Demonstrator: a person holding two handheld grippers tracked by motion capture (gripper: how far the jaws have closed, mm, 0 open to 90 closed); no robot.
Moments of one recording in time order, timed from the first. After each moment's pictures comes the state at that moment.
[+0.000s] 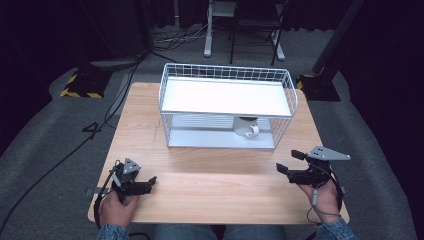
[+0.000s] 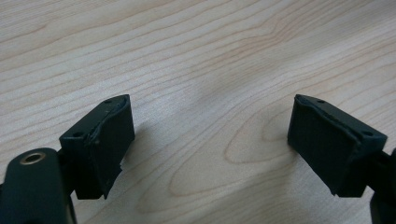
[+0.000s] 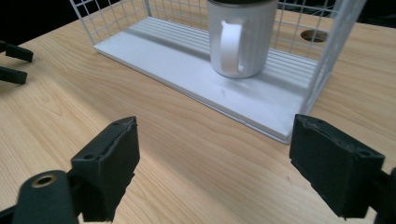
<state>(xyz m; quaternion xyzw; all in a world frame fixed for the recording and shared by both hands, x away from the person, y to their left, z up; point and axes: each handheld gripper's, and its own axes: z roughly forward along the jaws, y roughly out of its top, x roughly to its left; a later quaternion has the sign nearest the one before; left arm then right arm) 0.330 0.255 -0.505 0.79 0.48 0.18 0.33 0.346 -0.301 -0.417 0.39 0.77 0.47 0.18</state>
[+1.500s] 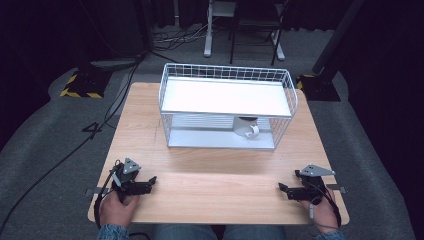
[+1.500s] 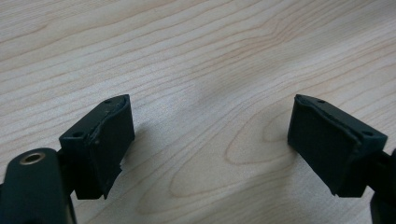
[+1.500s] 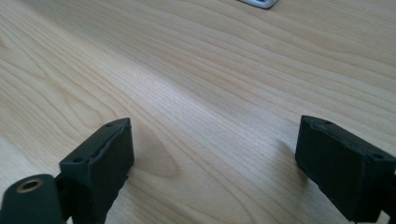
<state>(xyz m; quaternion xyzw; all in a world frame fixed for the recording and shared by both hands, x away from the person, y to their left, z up) 0.330 0.255 -0.506 0.79 0.48 0.18 0.33 0.341 -0.322 -0.505 0.42 0.81 0.36 0.18</state>
